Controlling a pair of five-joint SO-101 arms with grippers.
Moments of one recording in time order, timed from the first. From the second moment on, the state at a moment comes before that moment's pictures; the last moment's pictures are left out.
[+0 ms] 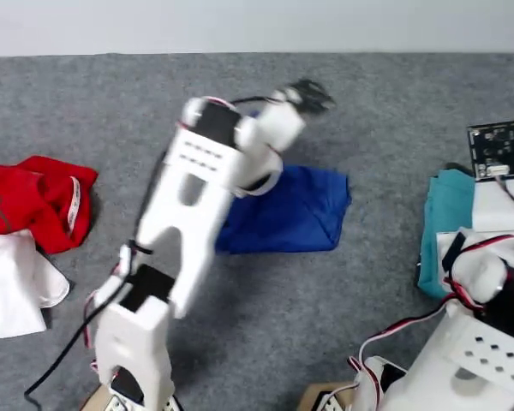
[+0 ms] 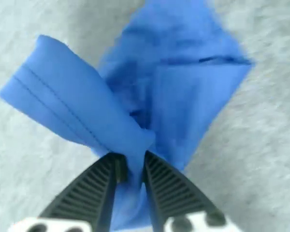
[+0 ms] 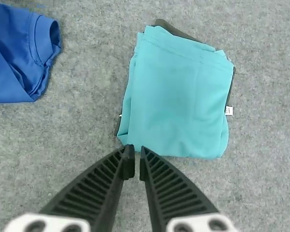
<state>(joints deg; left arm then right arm) 25.8 25.9 -37.6 98.9 -22.2 25.2 -44.5 4.6 100.7 28.7</state>
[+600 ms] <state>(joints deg) 34.0 56.0 -71.3 99.0 -15.4 25.2 -44.5 4.7 100.7 28.7</state>
